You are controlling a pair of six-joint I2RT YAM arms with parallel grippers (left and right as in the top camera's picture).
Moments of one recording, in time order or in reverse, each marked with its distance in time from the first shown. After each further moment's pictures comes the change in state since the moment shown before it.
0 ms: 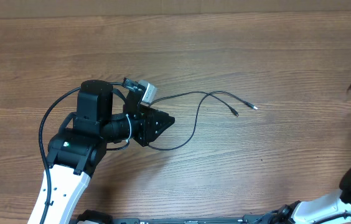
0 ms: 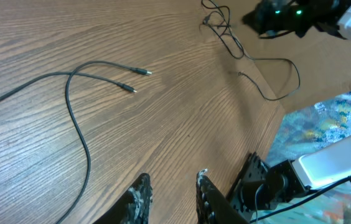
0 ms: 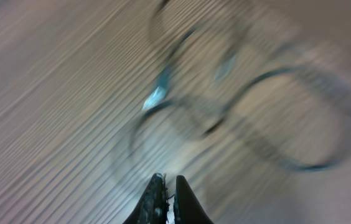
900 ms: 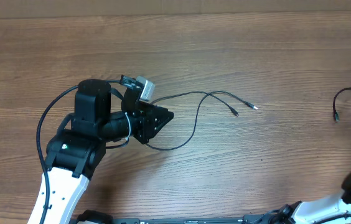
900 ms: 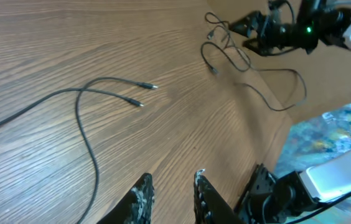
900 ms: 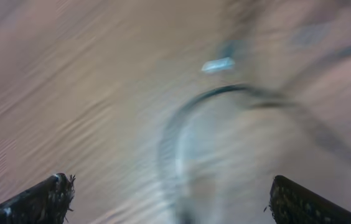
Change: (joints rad) left arm 0.000 -0.025 0.000 0.043 -0.040 -0.017; right arm 0.000 0.000 0.019 -0.186 -0.390 -0.154
